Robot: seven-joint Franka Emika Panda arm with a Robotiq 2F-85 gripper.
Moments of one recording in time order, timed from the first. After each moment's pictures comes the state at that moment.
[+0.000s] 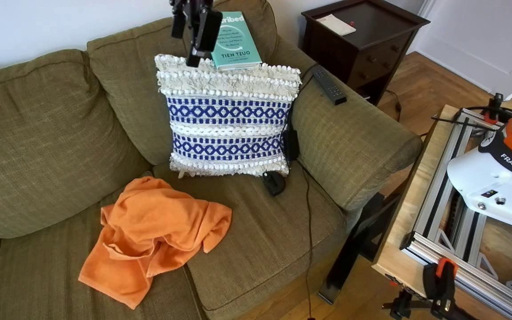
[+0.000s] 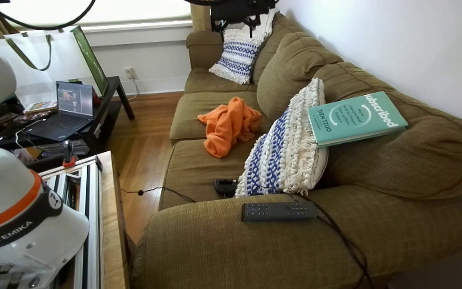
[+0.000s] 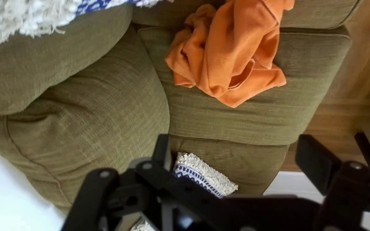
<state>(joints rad) -0.73 0.42 1.19 -2.07 -0.26 2.65 -0.62</state>
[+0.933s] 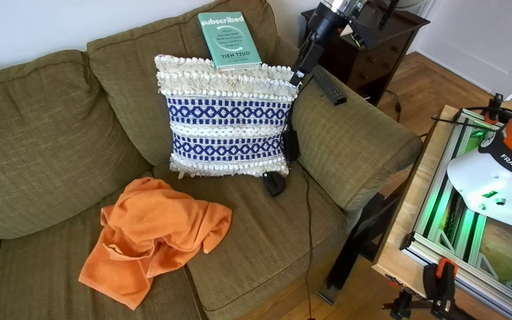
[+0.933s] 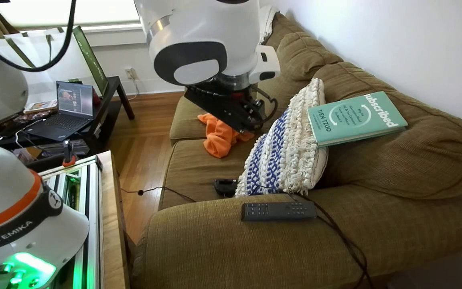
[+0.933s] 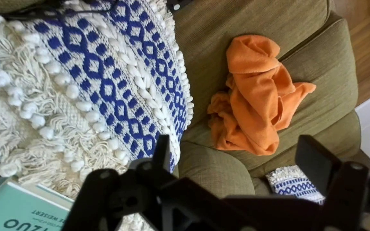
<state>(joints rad) -1.50 0.46 1.47 -2.64 0.04 2.92 -0.60</state>
